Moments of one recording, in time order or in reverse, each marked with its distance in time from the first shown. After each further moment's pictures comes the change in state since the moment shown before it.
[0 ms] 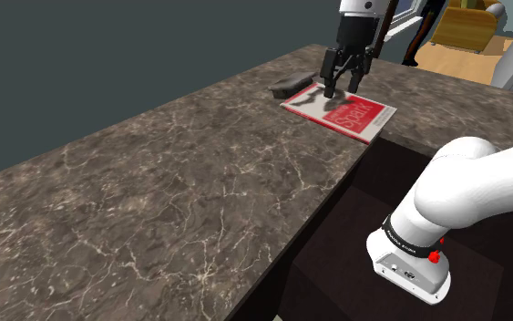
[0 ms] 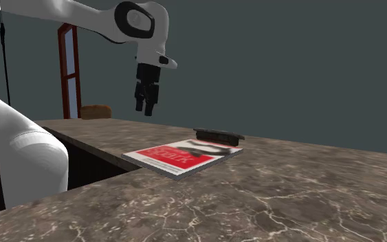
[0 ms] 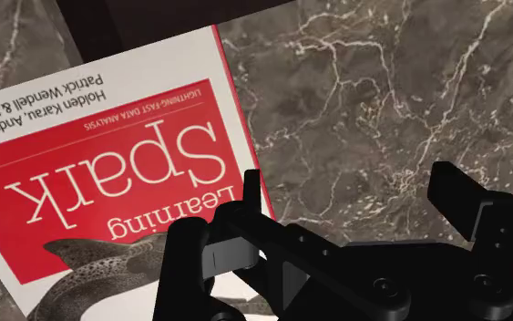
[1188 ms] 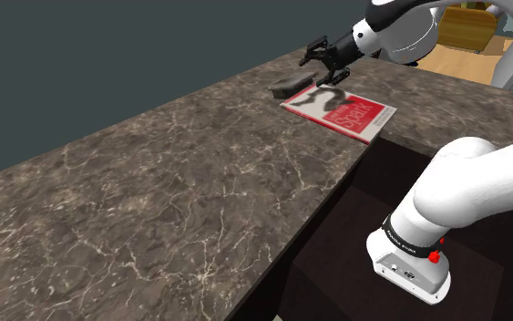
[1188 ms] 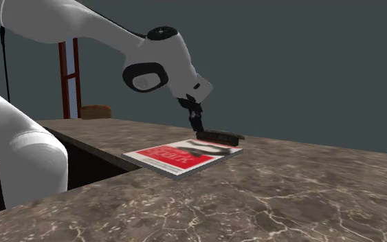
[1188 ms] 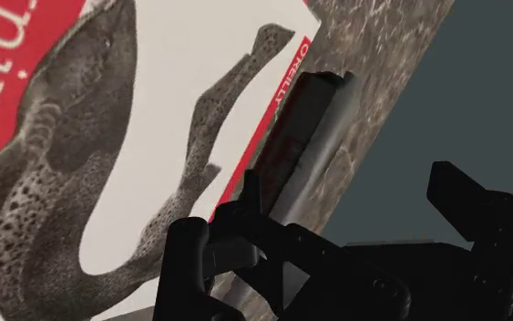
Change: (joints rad) arm -0.015 0.043 -0.271 -0.333 0.494 1.085 -0.030
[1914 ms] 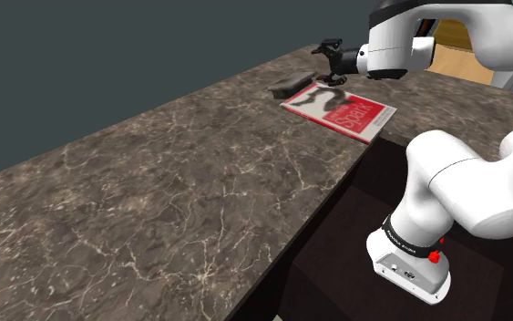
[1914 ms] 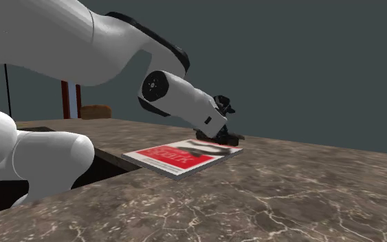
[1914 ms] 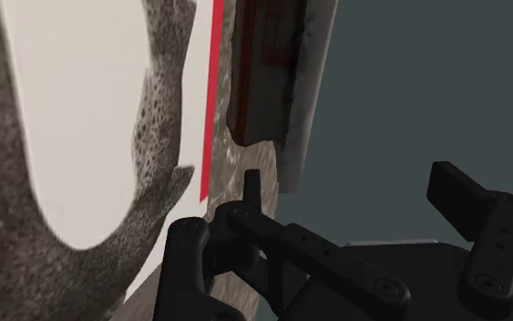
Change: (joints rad) arm 0.867 -0.361 -0.708 0.009 0.409 0.951 -0.497
